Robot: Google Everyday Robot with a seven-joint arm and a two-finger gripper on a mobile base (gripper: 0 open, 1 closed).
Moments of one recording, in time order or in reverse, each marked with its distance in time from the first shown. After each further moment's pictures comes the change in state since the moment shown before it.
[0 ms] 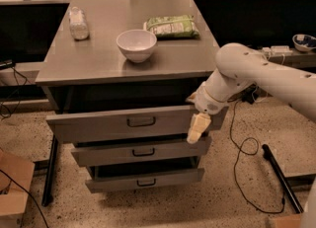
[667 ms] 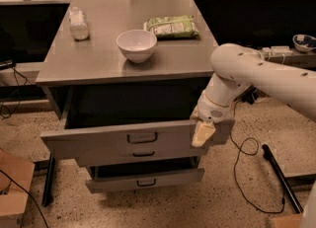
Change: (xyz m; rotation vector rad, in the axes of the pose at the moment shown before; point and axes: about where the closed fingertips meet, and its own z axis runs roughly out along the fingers) arm 0.018 0.052 -0.006 -0.155 0.138 0.022
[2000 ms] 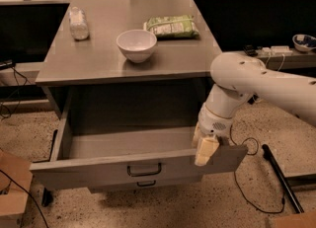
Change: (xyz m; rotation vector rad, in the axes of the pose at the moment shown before) arm 0.005 0.058 0.007 -0.108 0.028 0.012
